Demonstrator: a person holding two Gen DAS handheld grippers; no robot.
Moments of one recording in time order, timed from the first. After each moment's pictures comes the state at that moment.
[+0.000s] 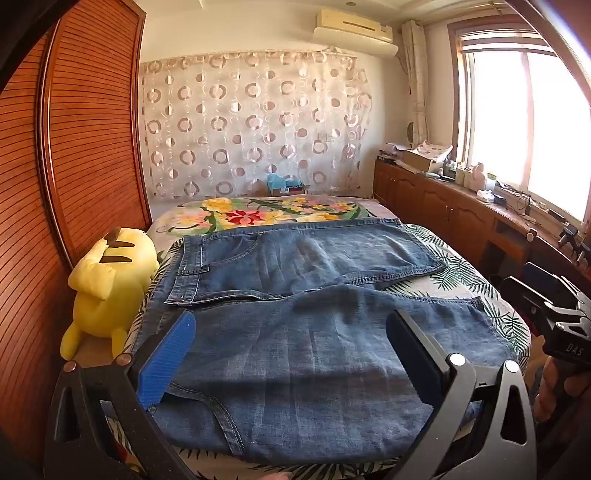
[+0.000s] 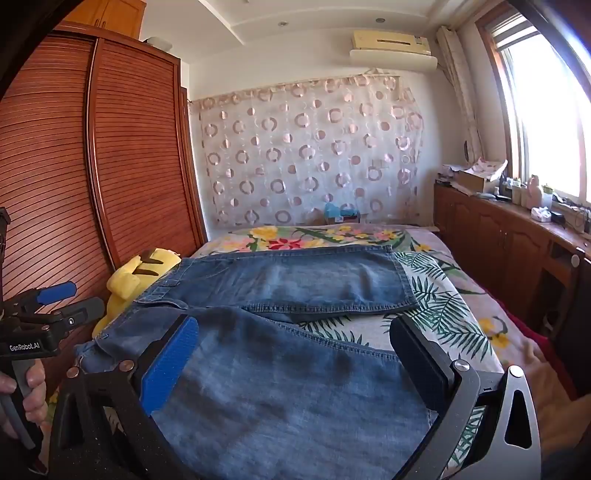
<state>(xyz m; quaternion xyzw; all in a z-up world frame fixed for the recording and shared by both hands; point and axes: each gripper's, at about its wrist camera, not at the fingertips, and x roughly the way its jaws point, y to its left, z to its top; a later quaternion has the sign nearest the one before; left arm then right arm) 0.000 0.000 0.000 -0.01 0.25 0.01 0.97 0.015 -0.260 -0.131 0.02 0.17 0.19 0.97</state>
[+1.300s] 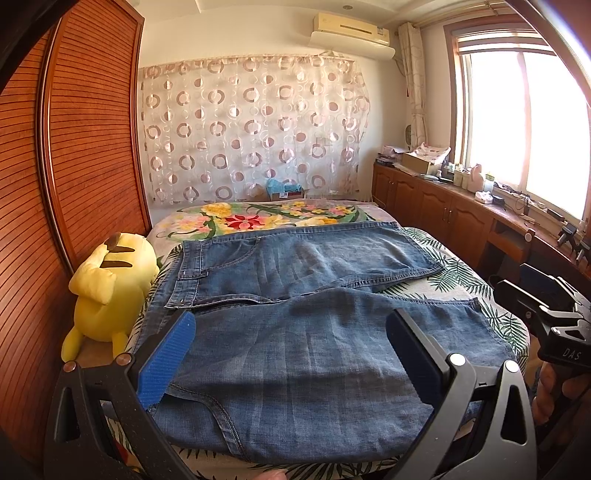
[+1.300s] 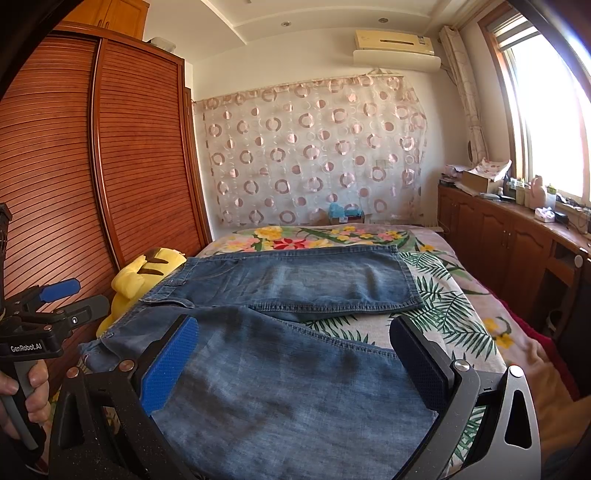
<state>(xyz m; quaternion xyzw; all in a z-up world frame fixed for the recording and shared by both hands) 0.002 -0.002 0.004 -0.01 0.24 0.01 0.97 0.012 -0.256 -0.131 0.01 0.17 0.19 0.97</state>
